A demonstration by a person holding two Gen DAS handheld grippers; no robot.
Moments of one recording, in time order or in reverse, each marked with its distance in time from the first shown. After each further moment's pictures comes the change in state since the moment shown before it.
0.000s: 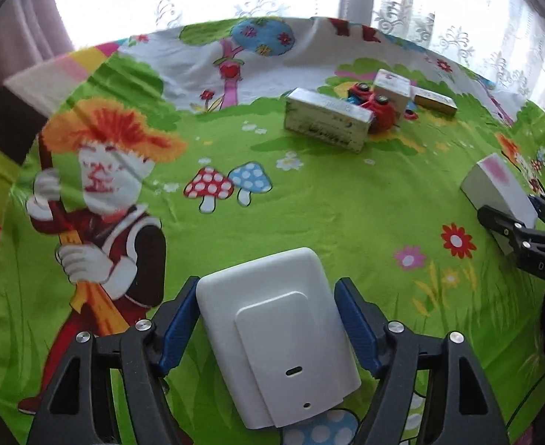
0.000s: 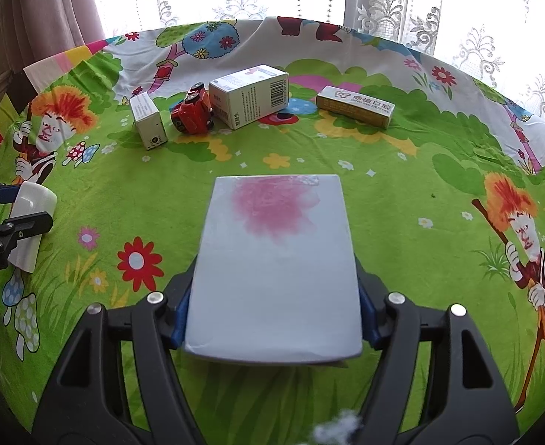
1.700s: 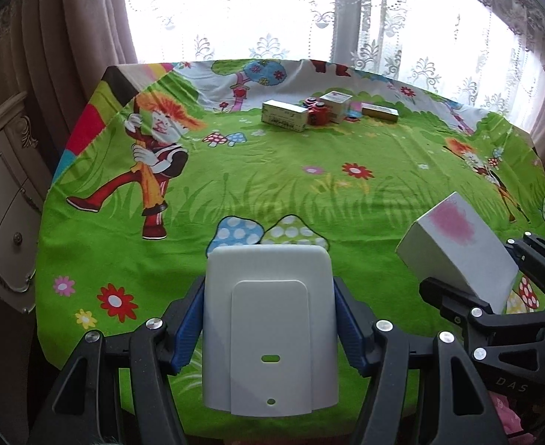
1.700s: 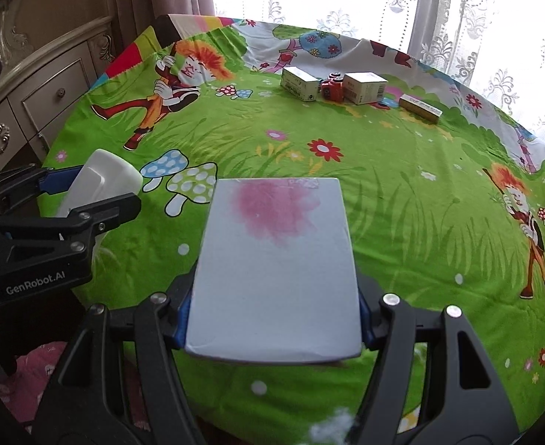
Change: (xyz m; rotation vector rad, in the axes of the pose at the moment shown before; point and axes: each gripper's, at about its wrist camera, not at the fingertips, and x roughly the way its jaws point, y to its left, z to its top) left arm -0.128 -0.066 -0.145 -0.046 -0.199 0.048; right arm -0.141 0.097 -0.107 -0.154 -0.030 0.103
